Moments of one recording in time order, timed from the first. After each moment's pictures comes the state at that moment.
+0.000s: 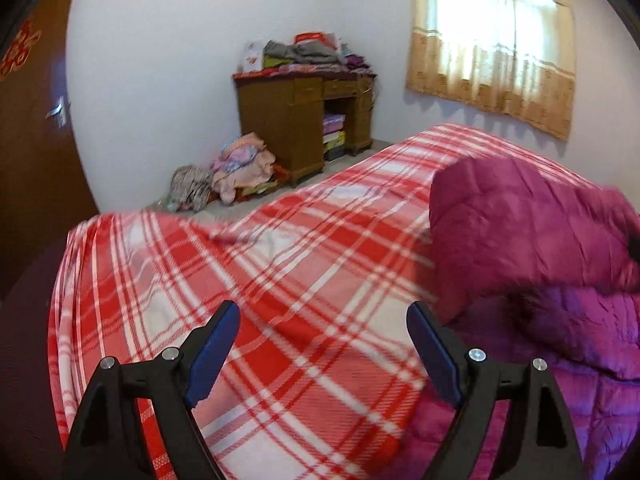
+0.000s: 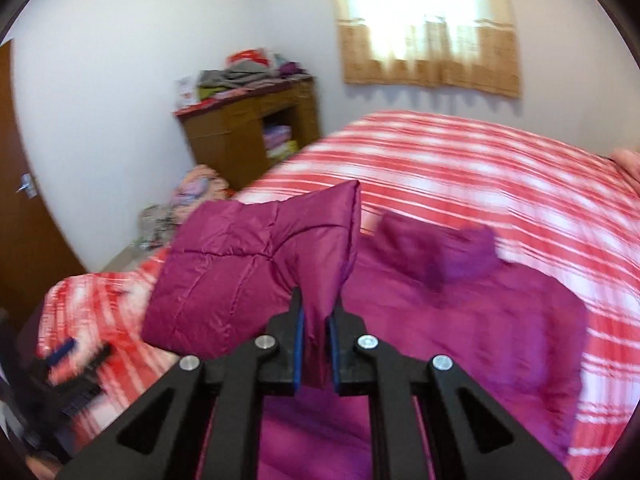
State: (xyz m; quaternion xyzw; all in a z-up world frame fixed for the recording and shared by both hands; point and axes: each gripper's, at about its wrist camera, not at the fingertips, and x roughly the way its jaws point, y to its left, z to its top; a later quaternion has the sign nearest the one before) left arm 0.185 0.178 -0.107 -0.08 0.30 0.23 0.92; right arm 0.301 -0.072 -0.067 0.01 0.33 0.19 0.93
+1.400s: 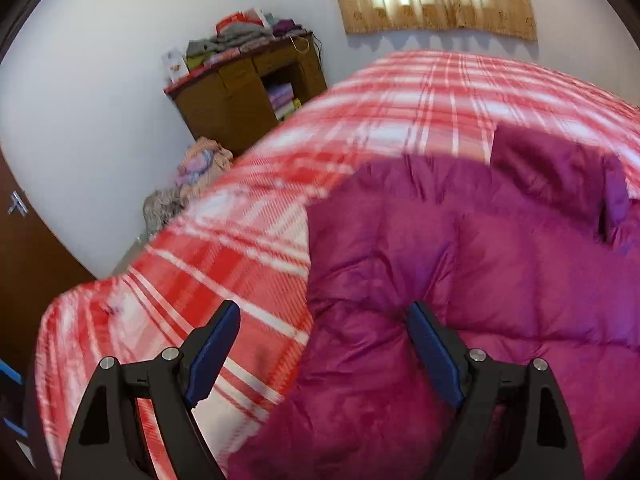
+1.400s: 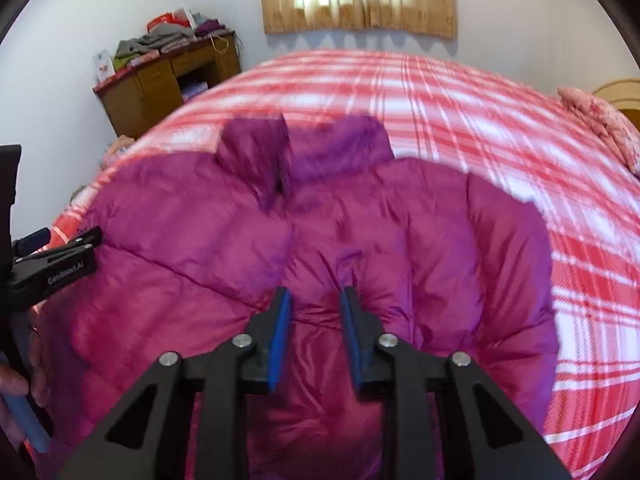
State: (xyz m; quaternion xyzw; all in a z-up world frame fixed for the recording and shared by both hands) left arm 0.360 0.083 -0.170 0.05 0.40 0.20 0.89; right arm 0.341 -0.143 -0.158 0.00 0.41 0.10 0.91
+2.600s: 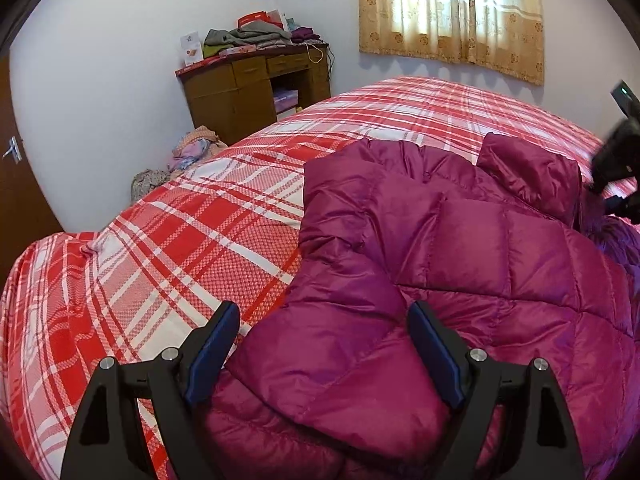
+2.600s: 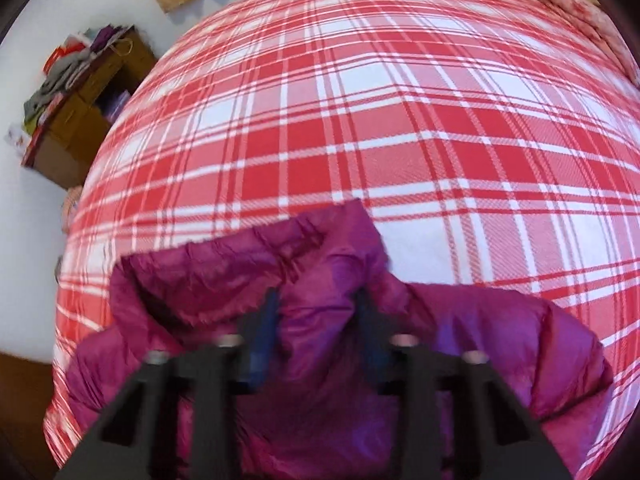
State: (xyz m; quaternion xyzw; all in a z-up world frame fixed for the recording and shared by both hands) left arm 0.317 0.077 -0.181 -0.04 0.36 0.20 0.91; right arm 0.535 -0.178 -0.152 0.14 0.54 0.02 0.83
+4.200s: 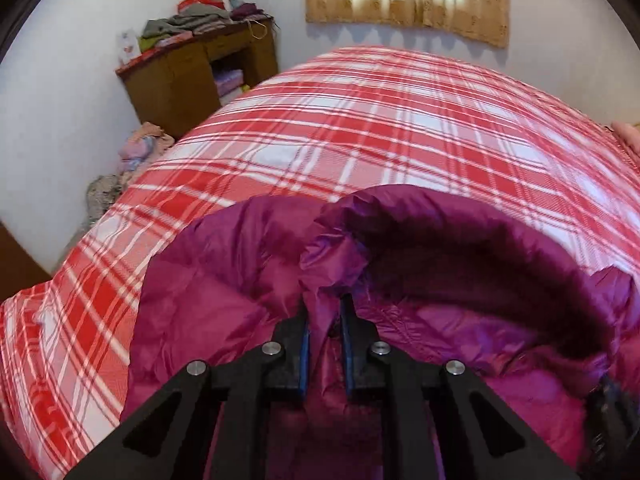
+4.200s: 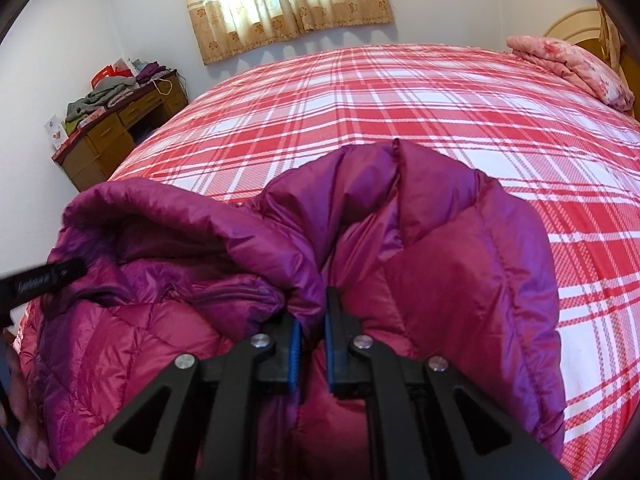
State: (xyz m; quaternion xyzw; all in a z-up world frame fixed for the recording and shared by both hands) left arm 0.433 0.003 -0.142 -0.02 0.43 0.13 0.90; right arm 0.401 -0.221 -0.180 0.11 0.39 0.03 0.91
